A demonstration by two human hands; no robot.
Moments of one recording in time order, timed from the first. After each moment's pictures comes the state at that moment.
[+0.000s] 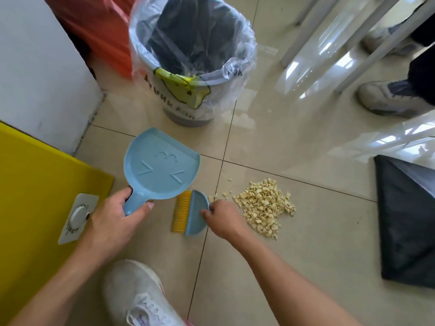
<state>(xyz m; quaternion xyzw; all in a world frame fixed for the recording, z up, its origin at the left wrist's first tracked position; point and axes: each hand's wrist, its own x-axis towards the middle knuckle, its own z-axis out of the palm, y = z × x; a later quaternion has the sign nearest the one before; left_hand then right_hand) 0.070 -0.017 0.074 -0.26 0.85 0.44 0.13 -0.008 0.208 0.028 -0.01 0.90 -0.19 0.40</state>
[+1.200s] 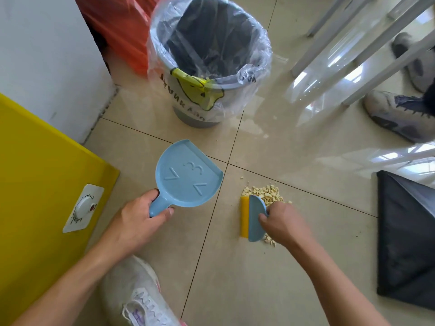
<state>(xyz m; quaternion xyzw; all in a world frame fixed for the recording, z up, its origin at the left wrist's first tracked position) 0.058 0.009 0.056 -0.20 0.87 0.42 0.20 -0.030 0.319 0.059 0.04 0.94 -0.01 0.34</state>
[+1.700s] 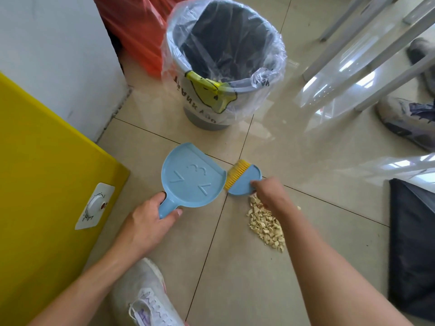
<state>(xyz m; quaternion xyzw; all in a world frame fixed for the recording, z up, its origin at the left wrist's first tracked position) 0.061 0.016 0.045 -0.24 0.86 0.42 0.18 -0.100 0.278 0.001 0.22 0.87 -0.28 0.33</state>
